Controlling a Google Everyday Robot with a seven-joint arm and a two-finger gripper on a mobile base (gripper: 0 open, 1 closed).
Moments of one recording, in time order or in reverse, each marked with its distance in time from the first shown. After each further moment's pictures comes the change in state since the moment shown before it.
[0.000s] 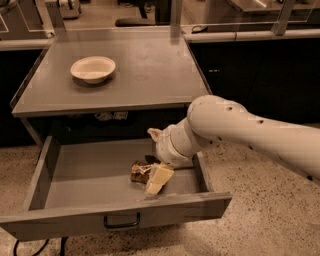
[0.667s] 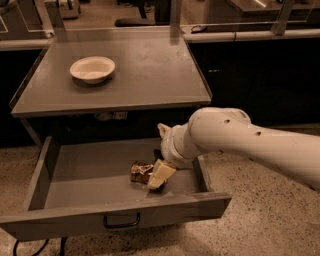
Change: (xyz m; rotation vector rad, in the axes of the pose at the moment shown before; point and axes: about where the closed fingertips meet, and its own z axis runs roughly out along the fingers) arm 0.027 -0.027 0.002 0.164 0.060 0.062
